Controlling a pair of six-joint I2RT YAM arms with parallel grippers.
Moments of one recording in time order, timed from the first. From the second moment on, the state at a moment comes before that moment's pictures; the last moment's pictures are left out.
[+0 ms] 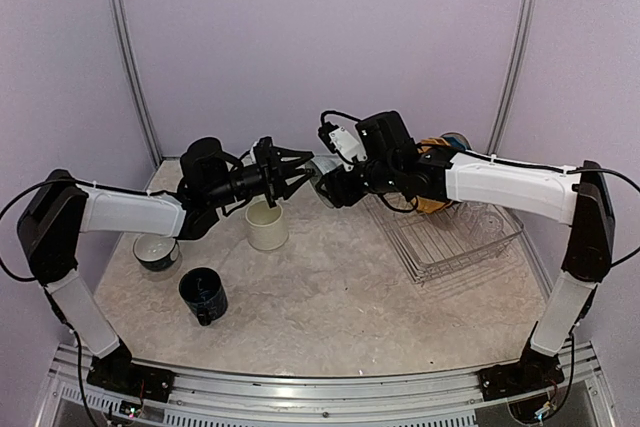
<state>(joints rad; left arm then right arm) -0.64 1.69 0.97 0.84 0.55 -1.57 0.85 1.77 1.48 -0.25 0.08 0.00</state>
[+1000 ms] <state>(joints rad) -0.60 1.50 0.92 0.56 0.52 -1.35 0.58 1.97 1.74 -0.46 0.58 -0.57</state>
